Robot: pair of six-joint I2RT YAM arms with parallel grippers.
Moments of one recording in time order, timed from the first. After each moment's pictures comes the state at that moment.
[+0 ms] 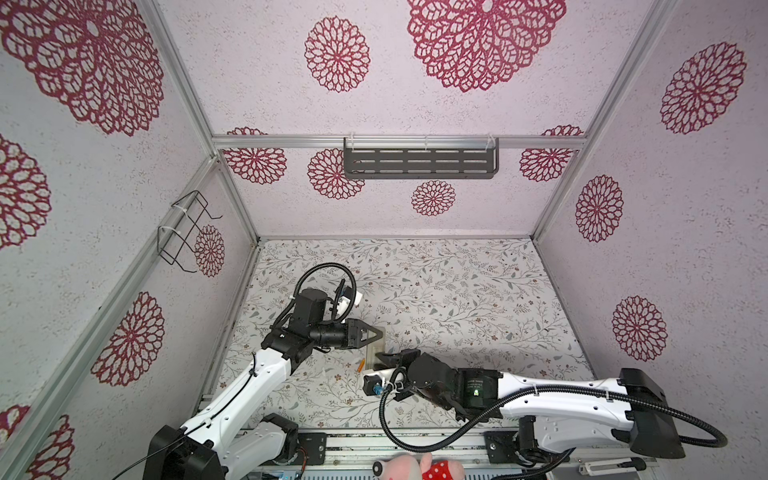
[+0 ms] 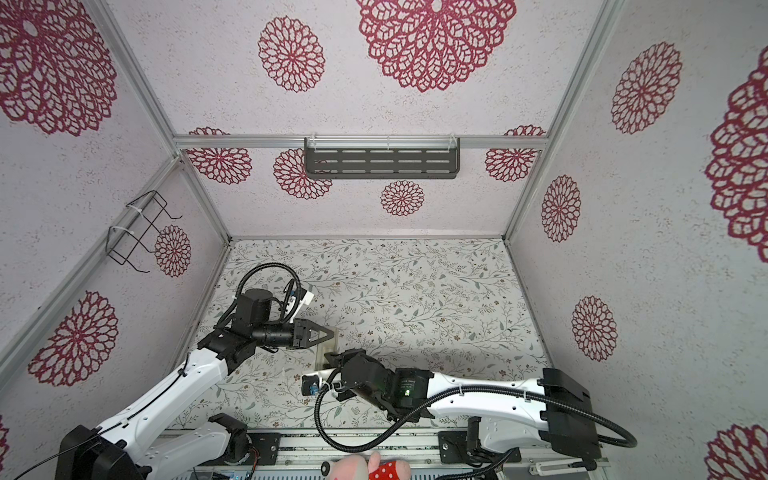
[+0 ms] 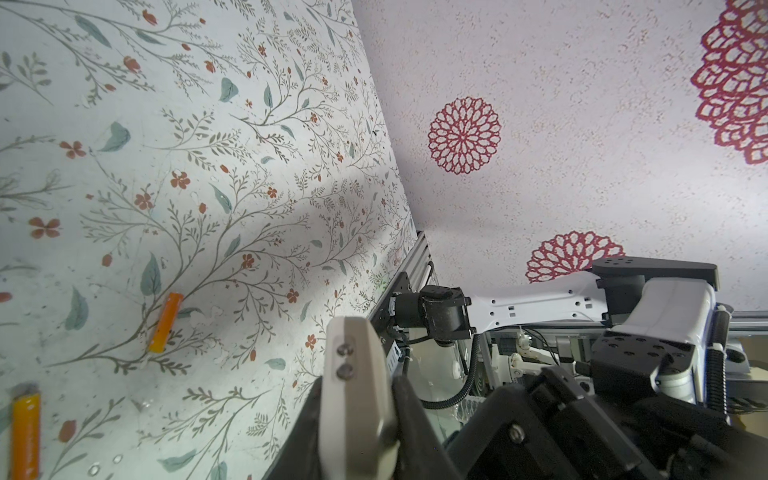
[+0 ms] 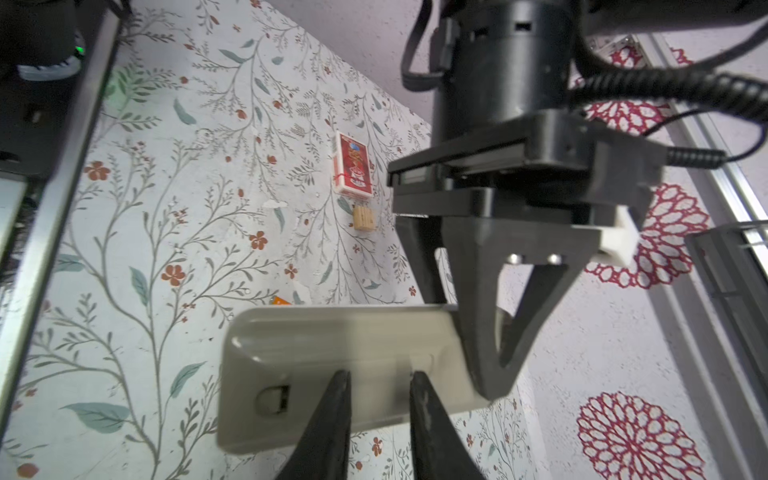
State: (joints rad) left arm -0.40 1.07 0.72 -0.31 0.88 -0.62; right arm 1.38 1.24 0.85 -0.06 0.41 -0.66
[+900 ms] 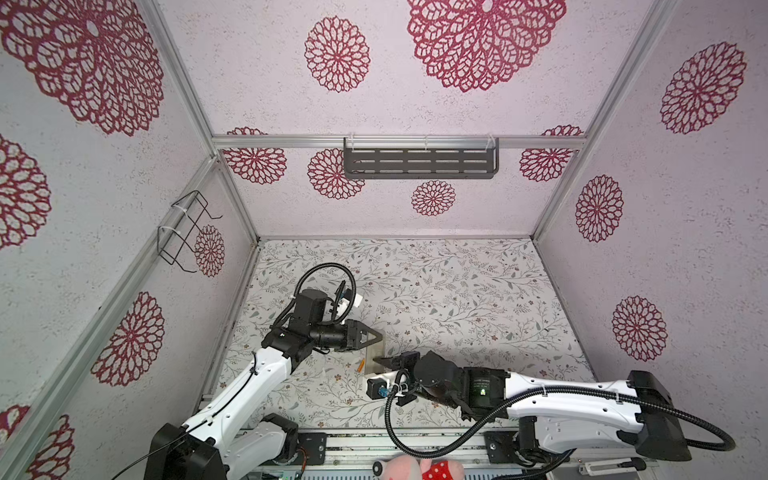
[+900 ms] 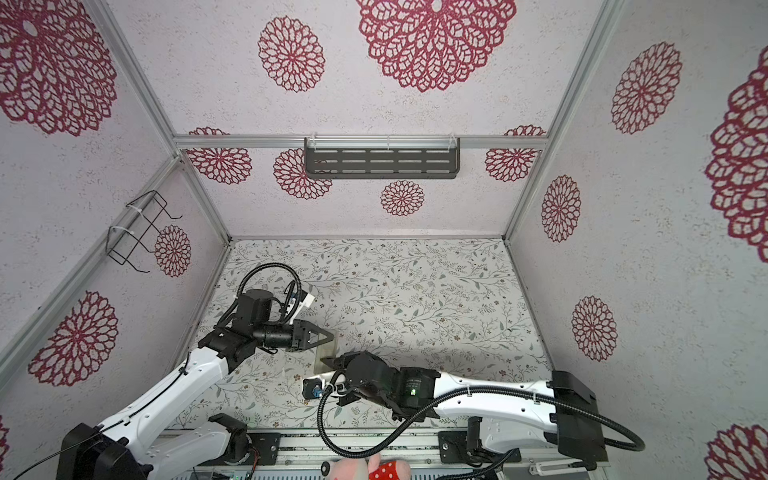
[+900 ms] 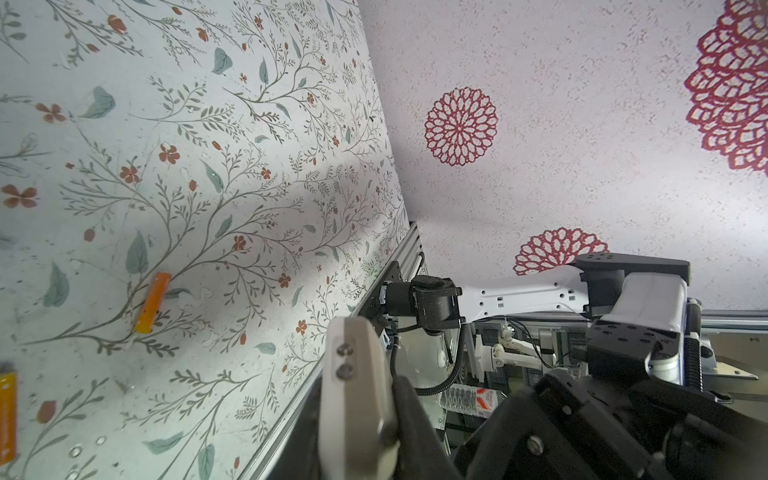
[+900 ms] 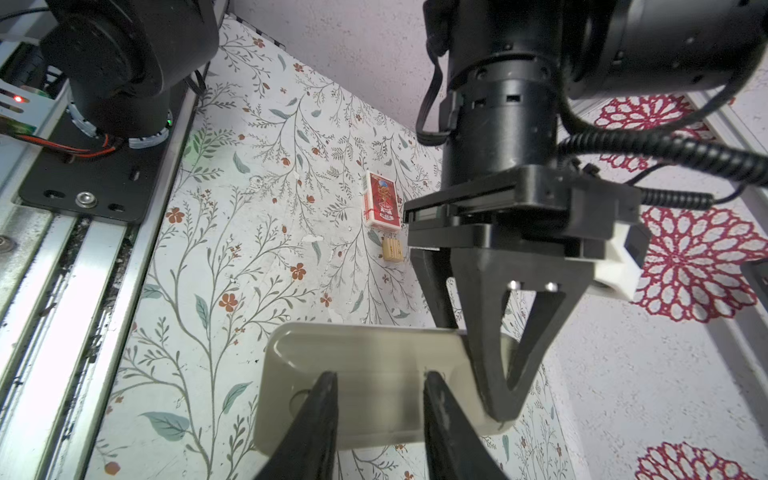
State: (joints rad) left arm -0.38 1.09 0.72 -0.33 0.92 -0.63; right arm 1.38 1.20 0.85 -0.09 0.24 -0.60
